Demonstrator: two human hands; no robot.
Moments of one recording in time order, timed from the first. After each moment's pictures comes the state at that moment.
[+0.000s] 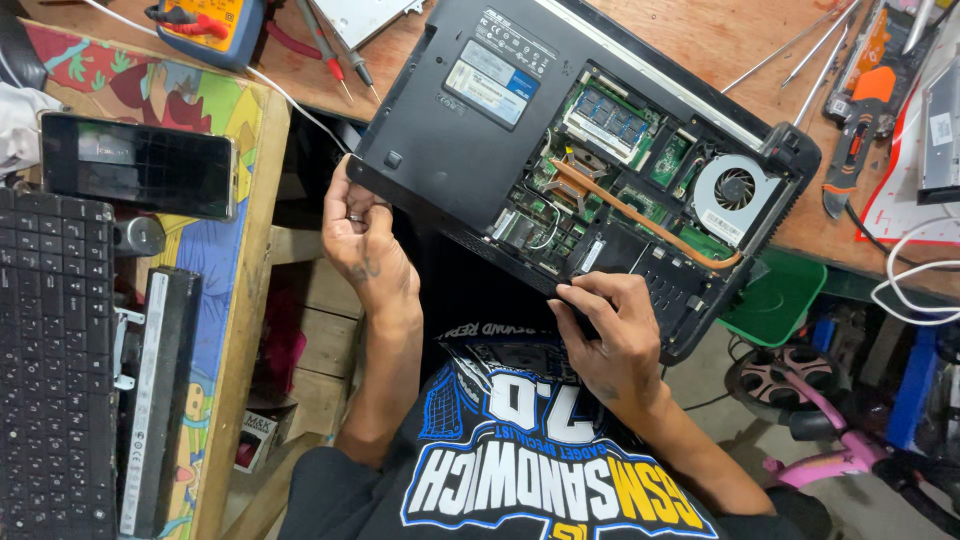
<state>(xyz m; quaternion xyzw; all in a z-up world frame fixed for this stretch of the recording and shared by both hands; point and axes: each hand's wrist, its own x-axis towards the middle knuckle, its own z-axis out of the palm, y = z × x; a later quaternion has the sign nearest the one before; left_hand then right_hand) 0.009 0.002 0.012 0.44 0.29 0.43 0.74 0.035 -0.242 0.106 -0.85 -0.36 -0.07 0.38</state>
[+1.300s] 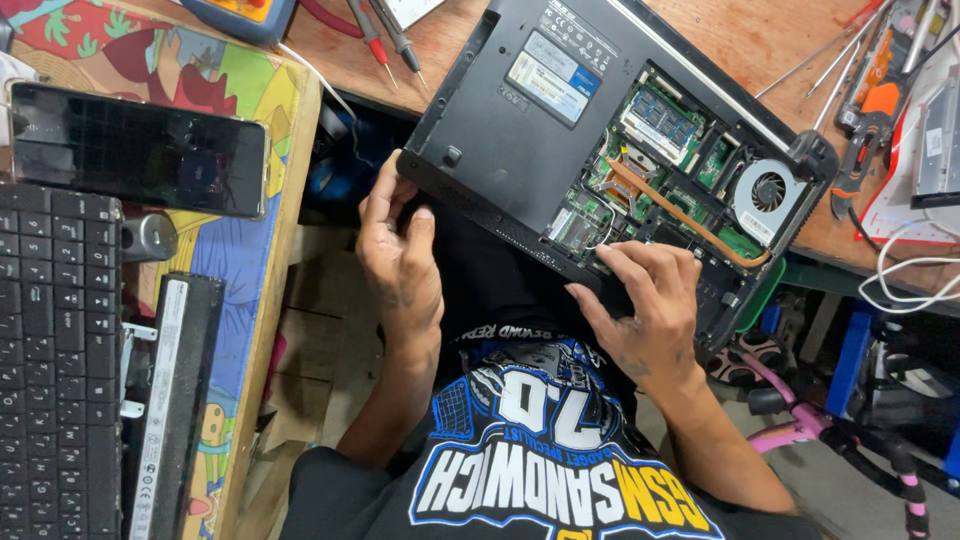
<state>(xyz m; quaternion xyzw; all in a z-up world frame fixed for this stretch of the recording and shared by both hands) -0.021 0.009 0.041 0.55 0.29 0.30 0.72 0.043 -0.209 0.119 -0.88 -0.40 -0.09 0.23</state>
